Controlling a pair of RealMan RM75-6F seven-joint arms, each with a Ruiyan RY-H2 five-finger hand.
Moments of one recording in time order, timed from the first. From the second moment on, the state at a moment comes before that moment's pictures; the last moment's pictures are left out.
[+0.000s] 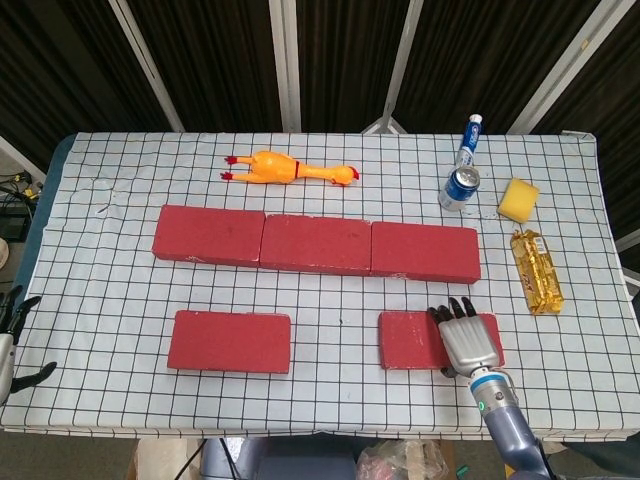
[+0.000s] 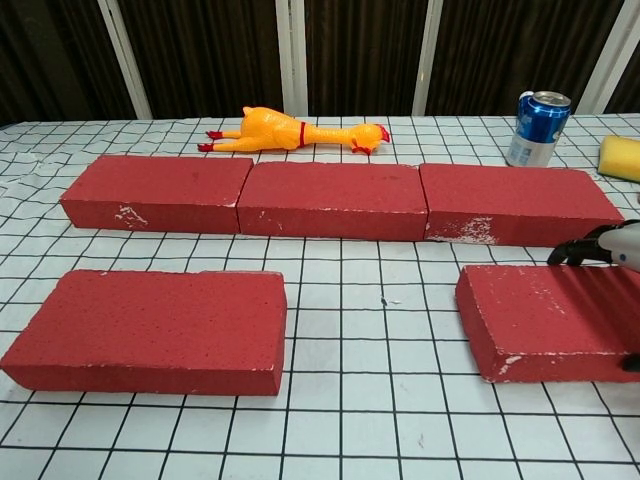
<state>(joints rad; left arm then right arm) -0.01 -1.09 -0.04 -1.77 1.41 1.52 0.23 0.55 -1.29 -0.01 -1.97 -0.81 1.20 -0.84</state>
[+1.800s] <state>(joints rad) -0.02 -1.12 -0.08 -1.76 1.31 1.53 0.30 1.29 -1.33 0.30 -1.59 0.14 0.93 -1.06</state>
